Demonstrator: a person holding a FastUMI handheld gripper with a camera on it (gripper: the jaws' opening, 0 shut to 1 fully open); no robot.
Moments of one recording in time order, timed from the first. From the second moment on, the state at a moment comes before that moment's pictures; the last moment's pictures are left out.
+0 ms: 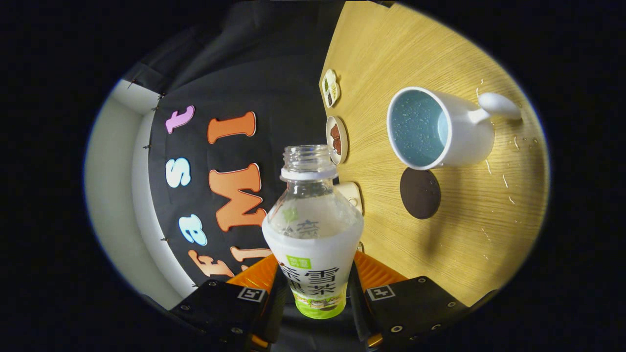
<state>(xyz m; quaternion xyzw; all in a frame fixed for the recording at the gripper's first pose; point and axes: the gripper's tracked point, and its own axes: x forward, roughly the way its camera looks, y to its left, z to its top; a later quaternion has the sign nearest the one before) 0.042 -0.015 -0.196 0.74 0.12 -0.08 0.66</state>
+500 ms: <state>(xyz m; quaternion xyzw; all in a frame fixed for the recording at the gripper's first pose) 0.043 -0.019 -0.196 0.77 0.12 -0.08 0.62</state>
